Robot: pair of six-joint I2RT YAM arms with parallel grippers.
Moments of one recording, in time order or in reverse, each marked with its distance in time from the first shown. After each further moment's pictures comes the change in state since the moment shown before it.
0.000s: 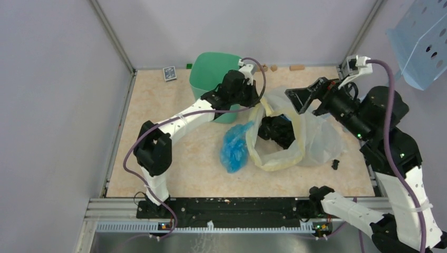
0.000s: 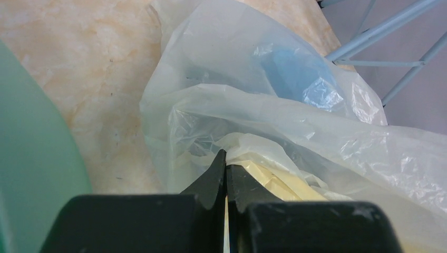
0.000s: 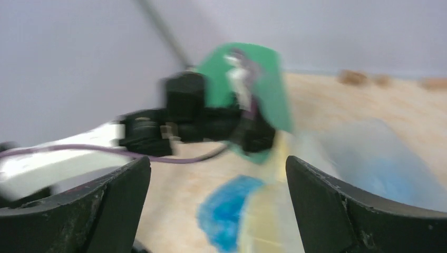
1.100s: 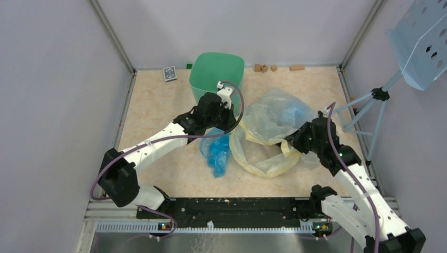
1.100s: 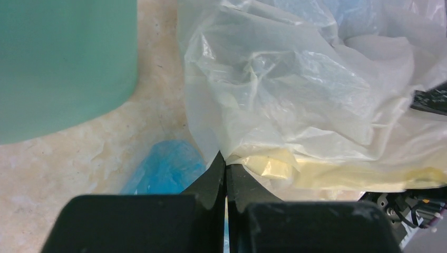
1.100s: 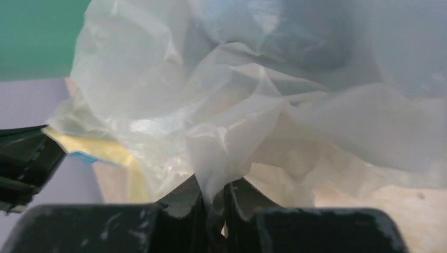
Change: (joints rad) left arm 0.006 -0.447 -0.481 -0.084 -0.056 0.098; right arm -0.199 -0.196 -0.869 -0.027 0.177 0.540
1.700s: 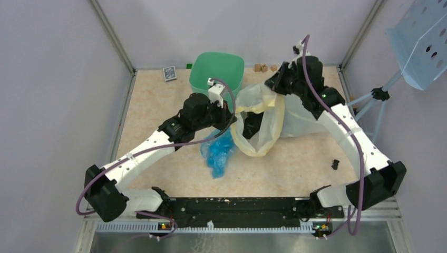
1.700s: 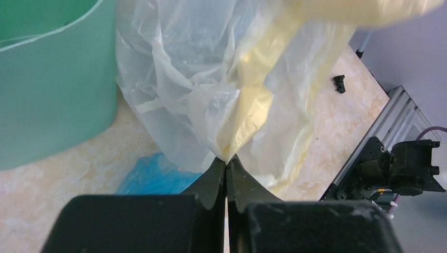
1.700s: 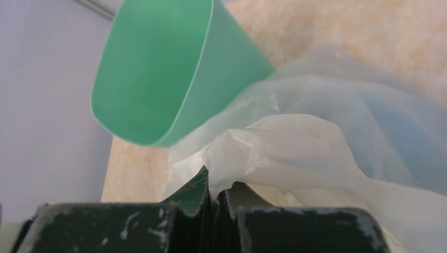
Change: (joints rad) left arm 0.000 -0.199 -0.054 0.035 0.081 -0.009; right arm 0.097 0.606 0.663 0.205 -0.079 -0.330
